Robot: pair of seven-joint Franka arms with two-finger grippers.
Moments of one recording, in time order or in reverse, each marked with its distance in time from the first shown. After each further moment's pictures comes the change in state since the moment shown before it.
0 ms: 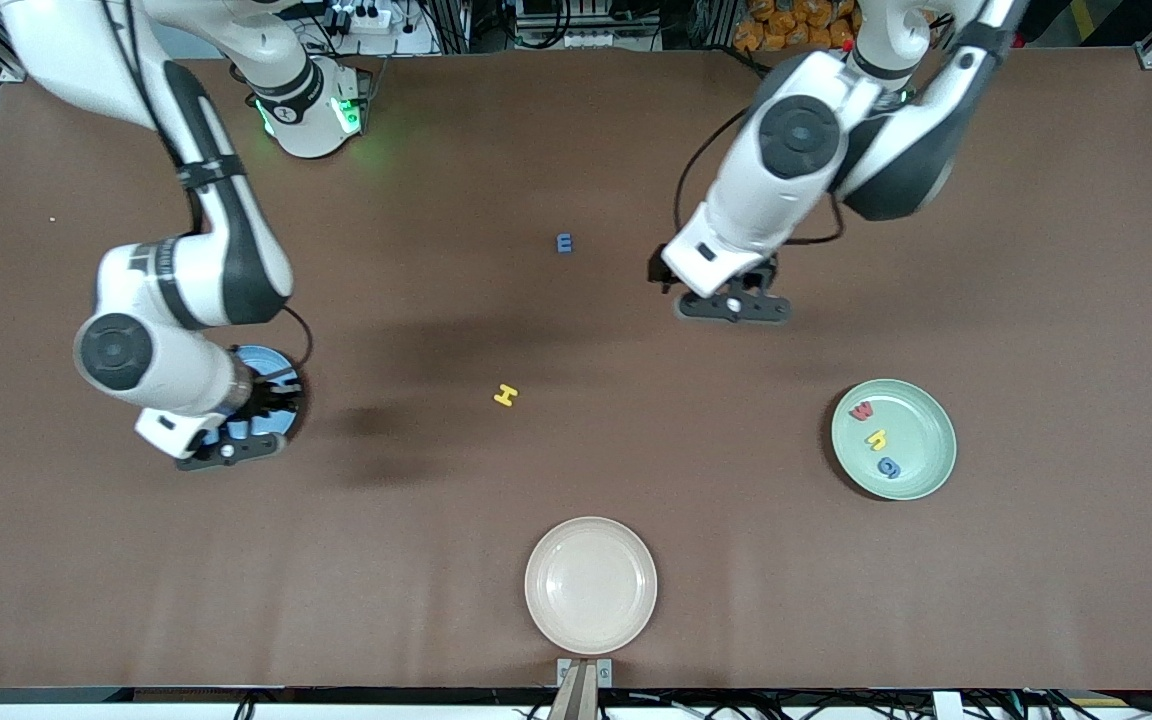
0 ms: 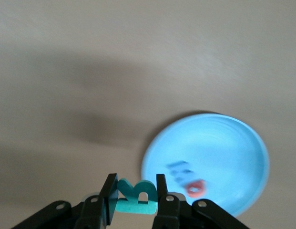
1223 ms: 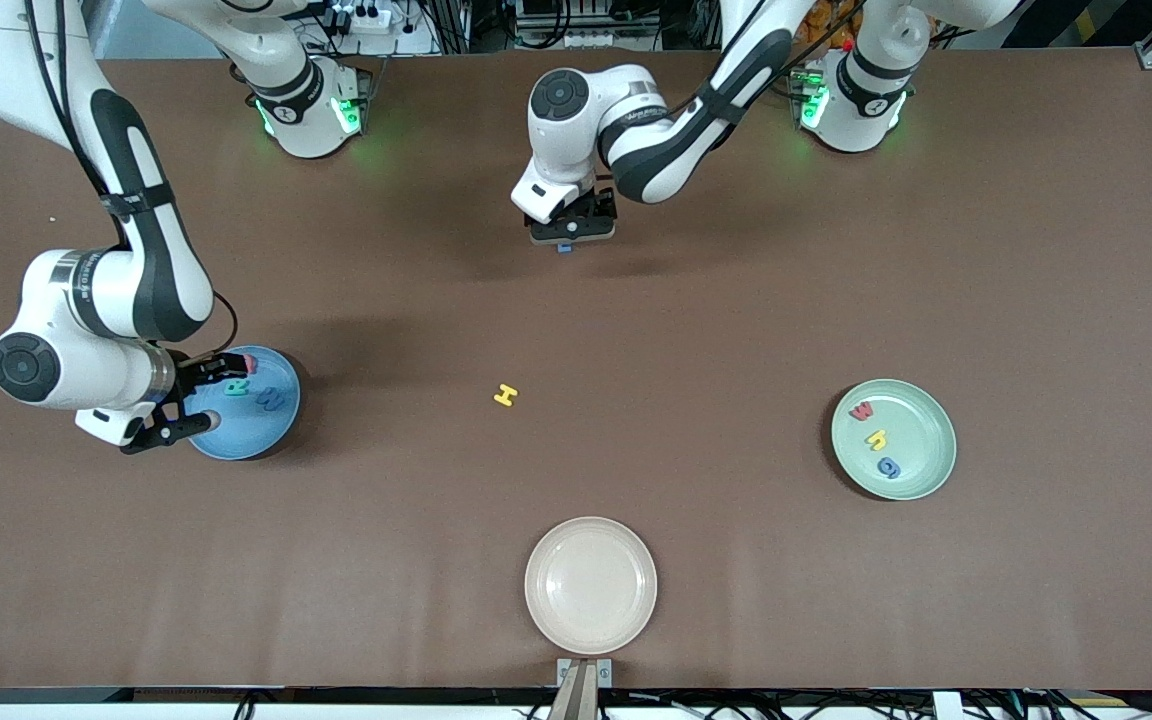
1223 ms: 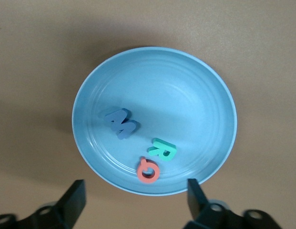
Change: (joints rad) left arm -0.402 0.328 -0.013 -0.085 0.267 0.360 -0.689; right arm -0.142 0.003 0.003 -0.111 -0.014 -0.002 -0.203
